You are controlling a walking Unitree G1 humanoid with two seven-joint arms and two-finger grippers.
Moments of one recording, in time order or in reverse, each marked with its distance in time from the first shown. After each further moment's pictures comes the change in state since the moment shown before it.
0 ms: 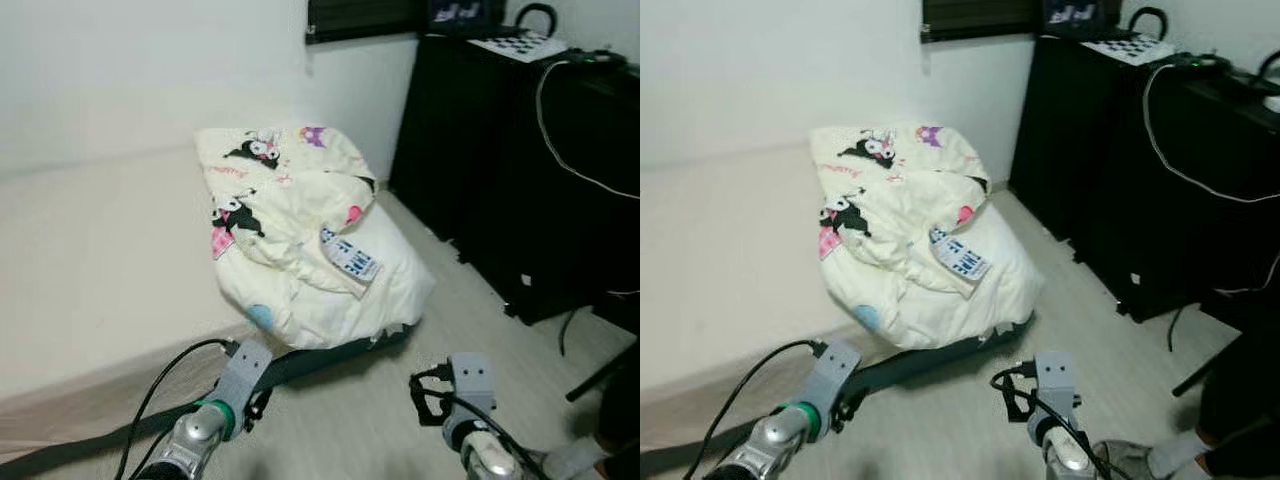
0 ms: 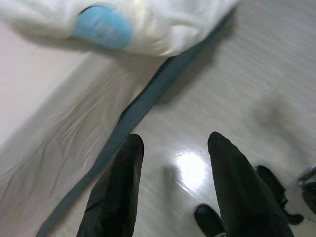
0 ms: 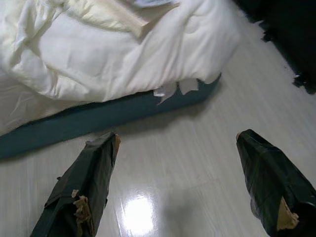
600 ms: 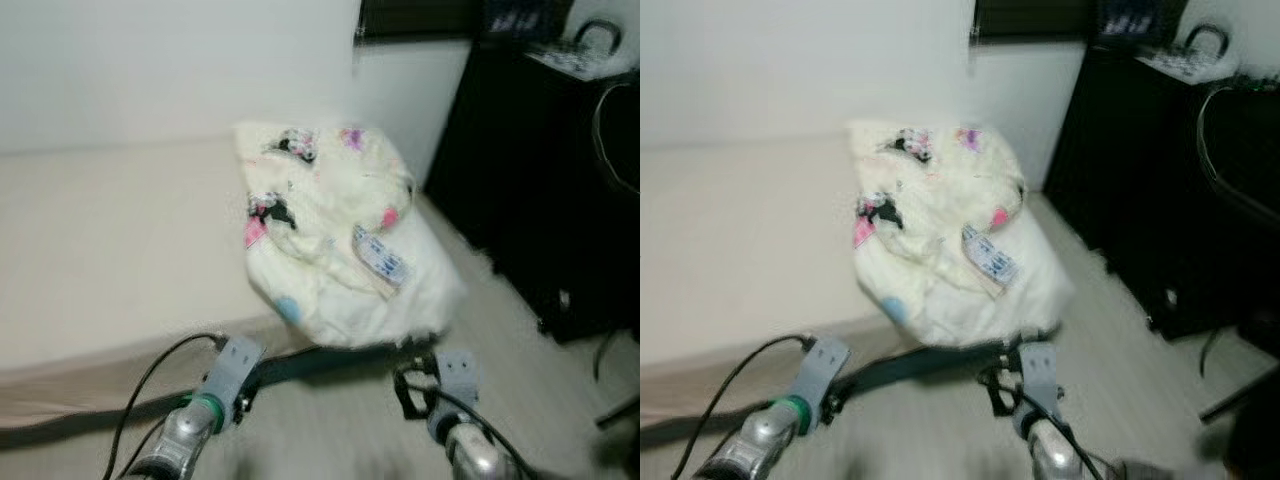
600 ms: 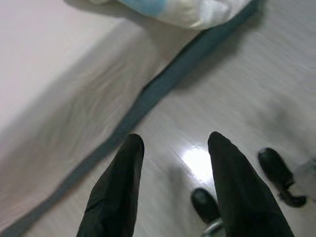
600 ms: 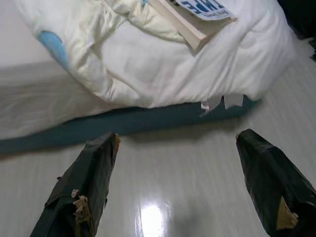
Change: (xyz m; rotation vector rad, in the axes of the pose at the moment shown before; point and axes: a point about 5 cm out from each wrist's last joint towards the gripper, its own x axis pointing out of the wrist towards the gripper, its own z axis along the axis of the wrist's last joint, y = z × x) left arm -0.003 0.004 -0.006 -0.006 0.016 0.008; right arm 0.004 0.010 0.005 0.011 -0.020 0.026
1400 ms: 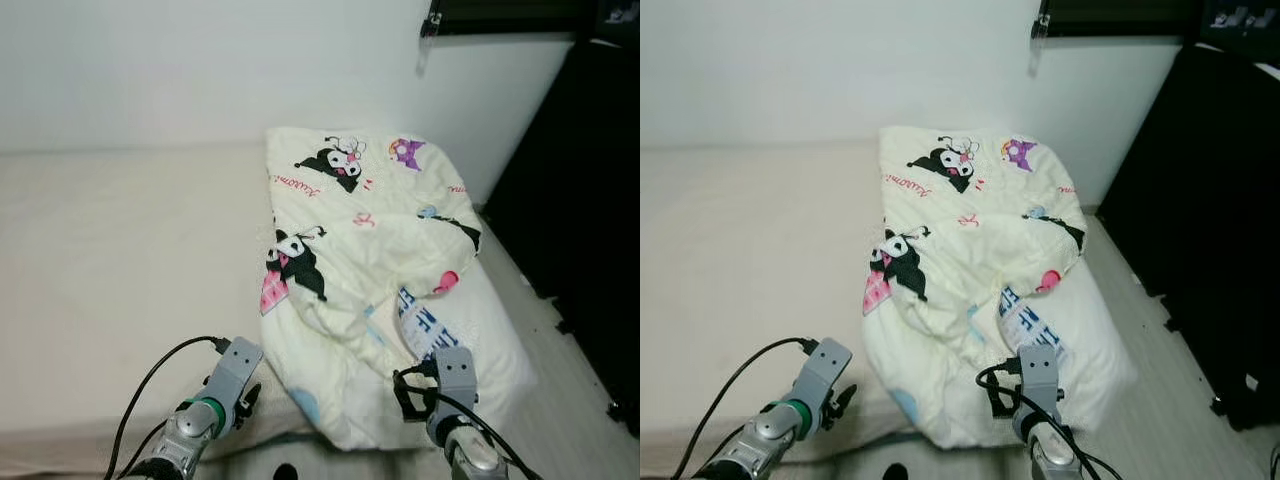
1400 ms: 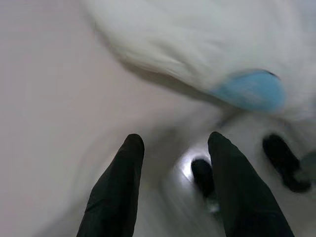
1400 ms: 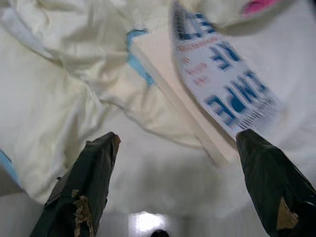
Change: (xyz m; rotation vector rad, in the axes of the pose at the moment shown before) left arm 0.001 -0.001 -0.002 0.001 0.025 0.015; right arm 0.003 -0.001 0.005 -0.004 -0.012 0.003
